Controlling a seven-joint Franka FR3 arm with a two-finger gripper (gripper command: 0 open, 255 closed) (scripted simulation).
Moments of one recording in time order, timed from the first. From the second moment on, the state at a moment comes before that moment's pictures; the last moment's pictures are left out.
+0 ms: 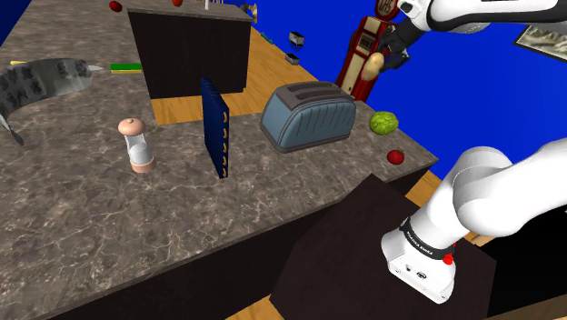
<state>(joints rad) 0.20 -0.56 -0.69 -2.31 -0.35 2.28 -1.45</state>
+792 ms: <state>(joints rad) 0.30 -0.40 -0.51 -2.25 -0.31 2.32 -1.19</state>
